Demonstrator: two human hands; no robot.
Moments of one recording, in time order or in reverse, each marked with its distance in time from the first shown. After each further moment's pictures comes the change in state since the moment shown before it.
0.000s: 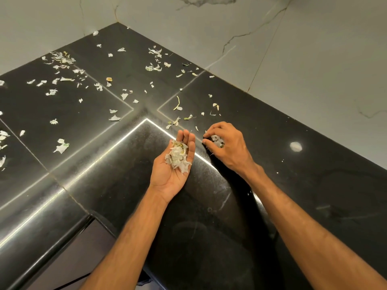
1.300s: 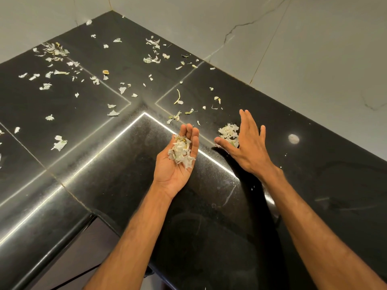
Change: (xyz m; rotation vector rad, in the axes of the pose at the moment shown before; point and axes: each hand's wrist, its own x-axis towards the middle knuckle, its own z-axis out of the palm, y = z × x) left_hand 0.007 0.001 -0.007 -0.015 -0.009 -0.044; right_hand -0.022 0.011 -0.019 -0.242 -0.166 0.382
